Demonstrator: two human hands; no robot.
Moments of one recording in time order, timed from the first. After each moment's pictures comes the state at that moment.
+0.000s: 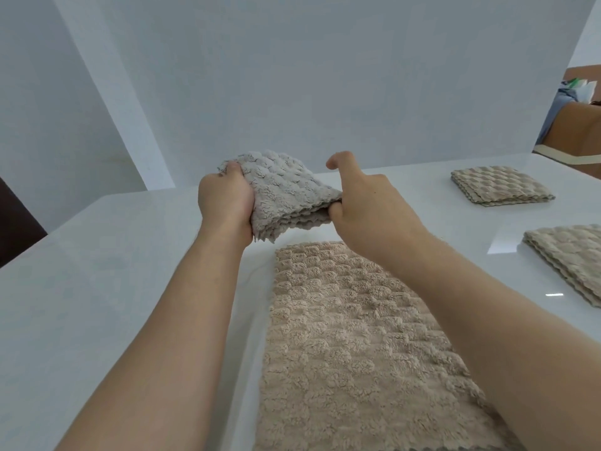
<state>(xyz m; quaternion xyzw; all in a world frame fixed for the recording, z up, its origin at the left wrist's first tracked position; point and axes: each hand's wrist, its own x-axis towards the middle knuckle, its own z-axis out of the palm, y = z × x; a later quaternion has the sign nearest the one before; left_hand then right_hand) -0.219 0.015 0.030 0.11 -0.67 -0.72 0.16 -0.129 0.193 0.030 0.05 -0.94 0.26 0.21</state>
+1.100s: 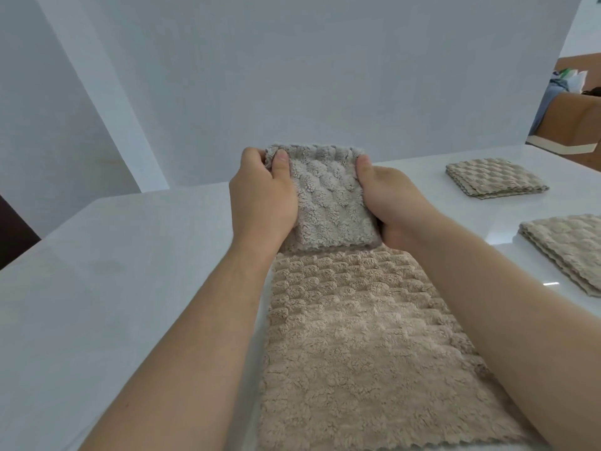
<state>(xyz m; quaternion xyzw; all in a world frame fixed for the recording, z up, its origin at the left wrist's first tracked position) -0.187 0.058 0.030 -0.06 -0.84 -0.46 0.29 -0.173 0.219 0.015 -0.12 -0.74 0.65 0.11</state>
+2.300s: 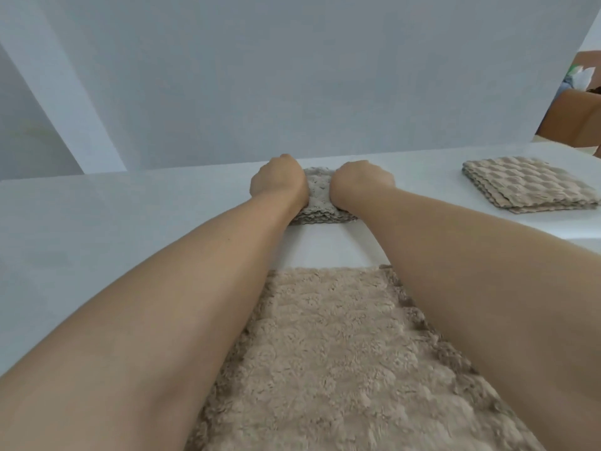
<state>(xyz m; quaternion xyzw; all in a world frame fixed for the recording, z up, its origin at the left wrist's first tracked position) -0.402 0.157 -0.052 -0.01 -0.99 -0.12 0.09 -0.373 0.275 -0.053 -0.13 -0.99 0.00 0.03</state>
